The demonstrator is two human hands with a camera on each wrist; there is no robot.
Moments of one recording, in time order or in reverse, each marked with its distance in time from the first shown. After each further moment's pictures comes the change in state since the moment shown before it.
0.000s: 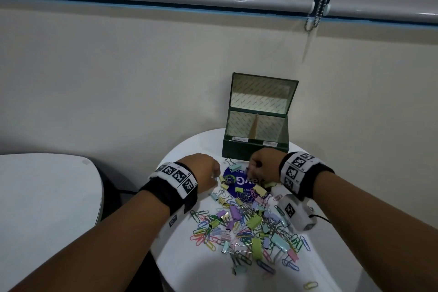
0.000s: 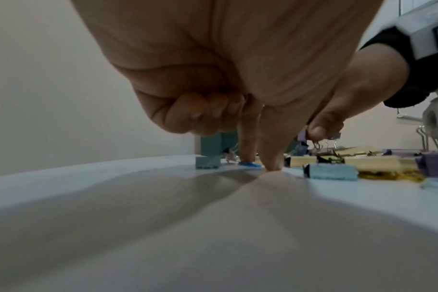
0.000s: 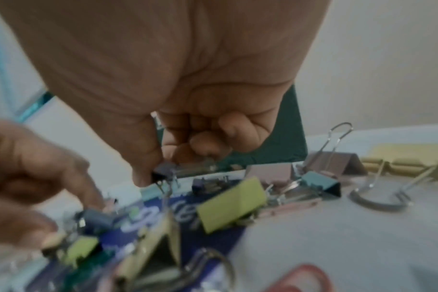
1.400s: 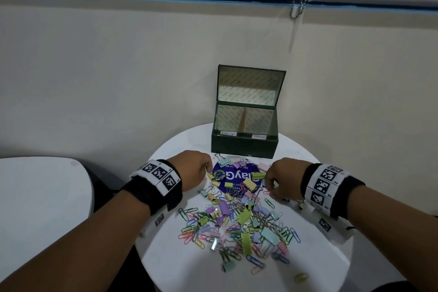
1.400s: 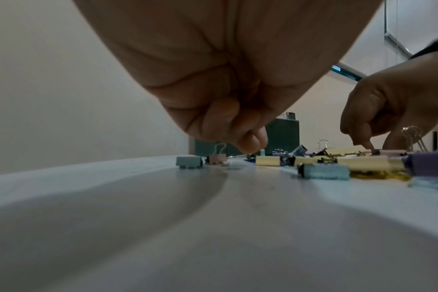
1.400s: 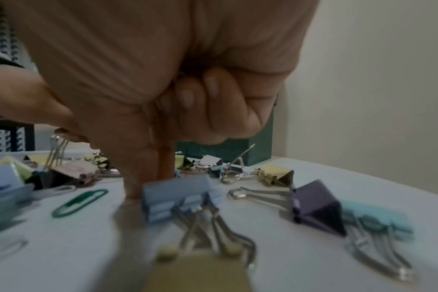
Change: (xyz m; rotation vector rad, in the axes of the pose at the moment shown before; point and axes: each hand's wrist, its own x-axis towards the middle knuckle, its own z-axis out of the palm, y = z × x) left_hand 0.002 0.001 0.003 -0.147 0.004 0.040; right_hand -0.049 0.037 0.009 -0.338 -0.140 0.087
